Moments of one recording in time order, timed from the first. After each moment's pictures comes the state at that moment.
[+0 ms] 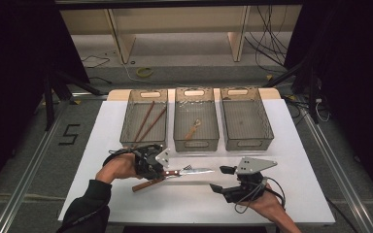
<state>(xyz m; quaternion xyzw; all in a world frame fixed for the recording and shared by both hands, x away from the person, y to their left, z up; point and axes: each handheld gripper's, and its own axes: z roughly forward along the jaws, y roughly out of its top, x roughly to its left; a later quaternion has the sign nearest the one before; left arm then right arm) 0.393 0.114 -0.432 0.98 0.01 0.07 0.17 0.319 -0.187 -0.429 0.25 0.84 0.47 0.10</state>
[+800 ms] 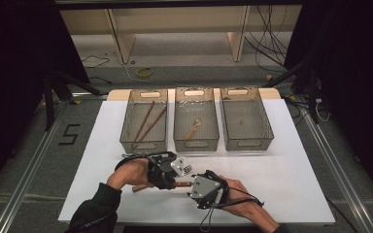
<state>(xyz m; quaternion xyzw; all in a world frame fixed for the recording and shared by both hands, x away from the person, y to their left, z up) 0.375 0.080 -0.429 0.99 0.00 0.01 0.16 0.308 -0.100 -0.457 0.05 0.92 0.31 0.24</state>
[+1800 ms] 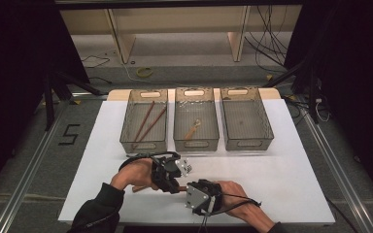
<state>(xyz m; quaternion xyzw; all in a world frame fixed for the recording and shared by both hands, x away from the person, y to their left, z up) 0.374 0.069 -0.429 0.98 0.02 -0.04 0.17 0.301 -0.088 -0.470 -0.03 0.92 0.25 0.29</state>
